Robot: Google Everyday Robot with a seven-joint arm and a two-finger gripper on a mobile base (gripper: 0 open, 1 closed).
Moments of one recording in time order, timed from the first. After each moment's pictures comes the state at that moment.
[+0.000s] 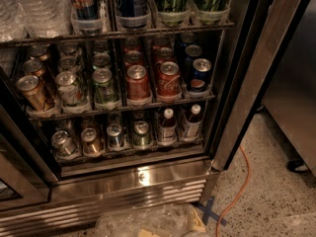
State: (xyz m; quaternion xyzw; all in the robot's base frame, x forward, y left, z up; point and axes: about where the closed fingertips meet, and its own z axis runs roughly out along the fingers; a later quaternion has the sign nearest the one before) arm 0.326 -0.028 0.662 -0.05 0.81 0.31 0.50
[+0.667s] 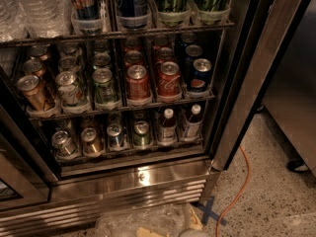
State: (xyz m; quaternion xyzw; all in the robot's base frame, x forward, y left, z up) arm 0.332 -0.023 0.655 -0.05 0.80 0.31 0.51
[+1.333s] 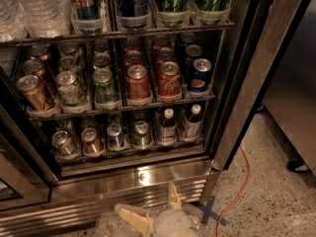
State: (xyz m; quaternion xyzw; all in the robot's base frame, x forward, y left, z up) arm 0.388 0.018 0.652 -0.10 0.76 0.29 0.58
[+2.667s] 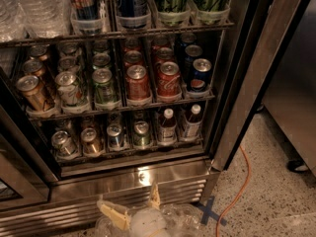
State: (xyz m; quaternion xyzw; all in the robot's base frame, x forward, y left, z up) arm 0.411 0.070 0.625 -0.07 0.73 0.27 0.62
